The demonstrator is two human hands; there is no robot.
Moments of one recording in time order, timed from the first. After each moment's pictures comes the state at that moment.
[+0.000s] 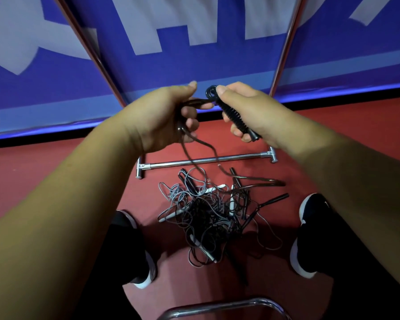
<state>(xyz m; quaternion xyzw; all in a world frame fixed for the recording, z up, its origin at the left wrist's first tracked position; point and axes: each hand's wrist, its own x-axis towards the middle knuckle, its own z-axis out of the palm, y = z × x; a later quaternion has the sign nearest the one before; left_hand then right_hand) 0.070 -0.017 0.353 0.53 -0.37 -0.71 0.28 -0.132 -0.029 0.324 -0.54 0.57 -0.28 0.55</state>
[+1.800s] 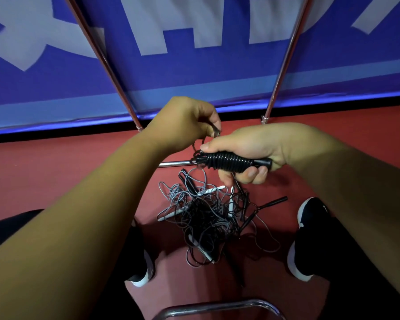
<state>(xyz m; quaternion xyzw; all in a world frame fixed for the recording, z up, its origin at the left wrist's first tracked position) 0.064 -0.013 0.327 0.53 -0.77 -0.31 0.19 -0.126 -0.007 0.331 -0.52 0.50 0.04 0.69</state>
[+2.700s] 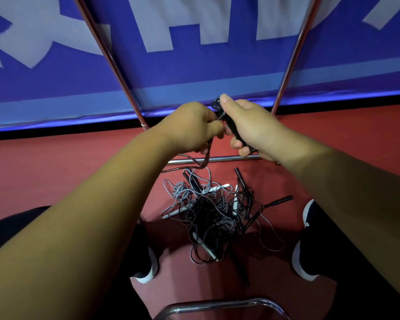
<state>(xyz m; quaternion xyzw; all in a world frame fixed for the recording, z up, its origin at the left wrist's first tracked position) 0.060 -0.007 0.332 0.60 -0.72 -0.33 0.08 -0.109 -0.020 0.303 -0.51 0.59 -0.26 0.57</state>
